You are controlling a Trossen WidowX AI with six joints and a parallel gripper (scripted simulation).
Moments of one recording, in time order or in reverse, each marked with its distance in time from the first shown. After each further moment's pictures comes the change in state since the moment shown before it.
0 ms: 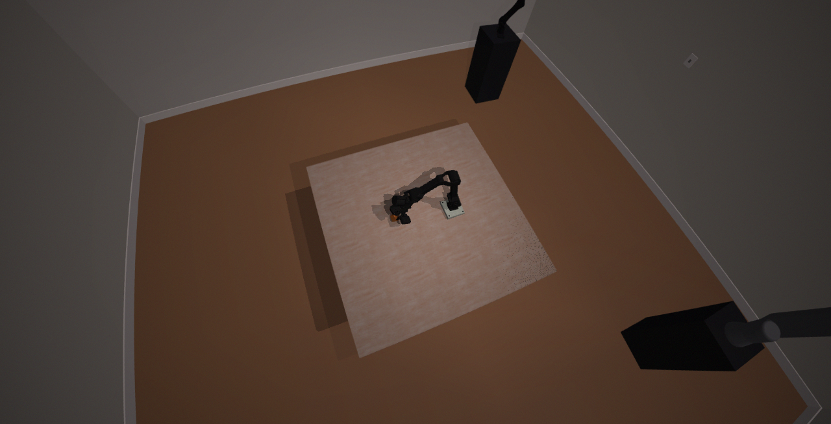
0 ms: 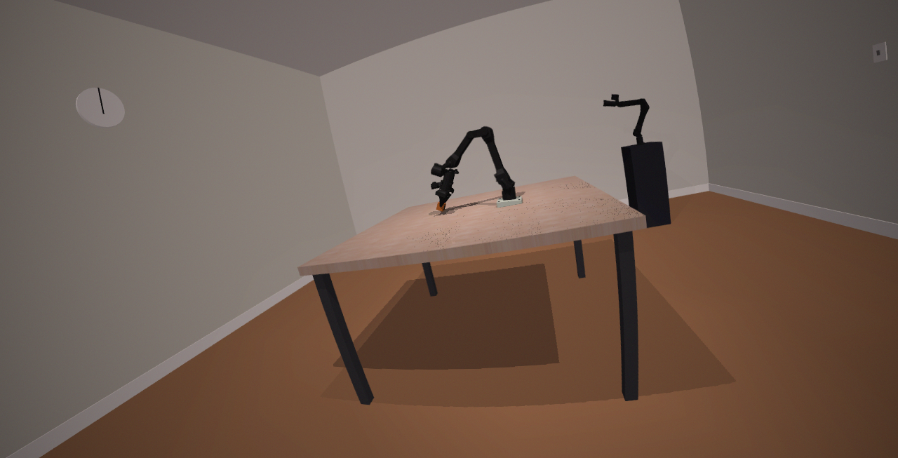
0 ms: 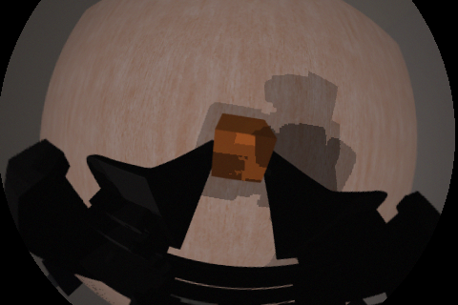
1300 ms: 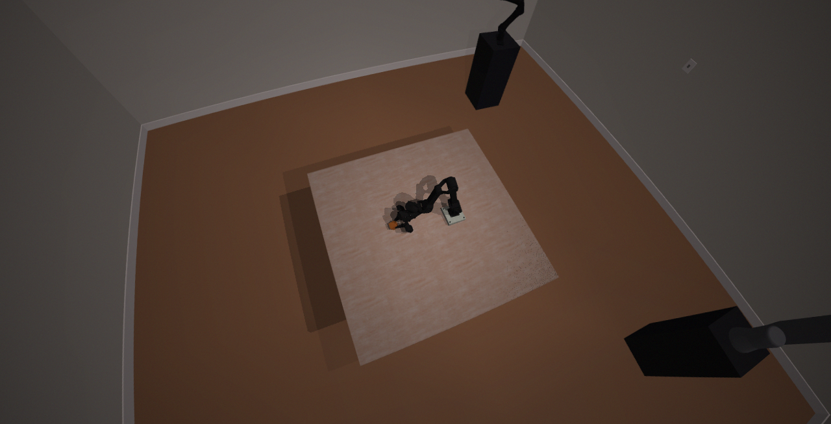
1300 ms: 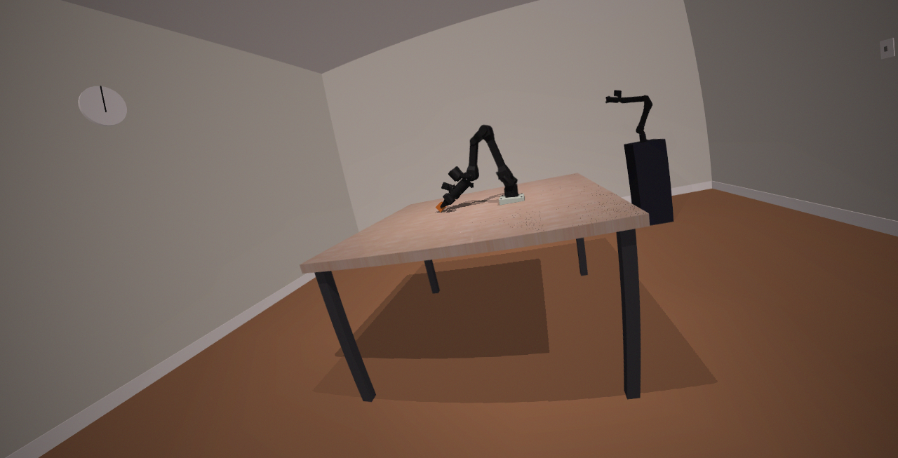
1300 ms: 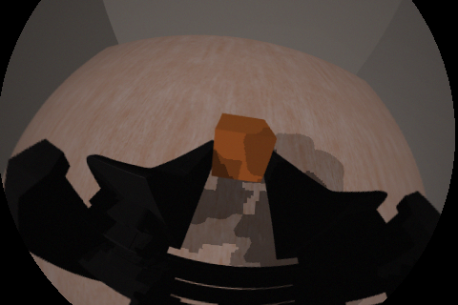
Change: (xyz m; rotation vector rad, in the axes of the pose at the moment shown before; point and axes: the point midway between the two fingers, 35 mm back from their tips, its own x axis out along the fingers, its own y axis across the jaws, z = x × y) arm 0.027 -0.001 -0.013 -0.007 -0.513 -0.001
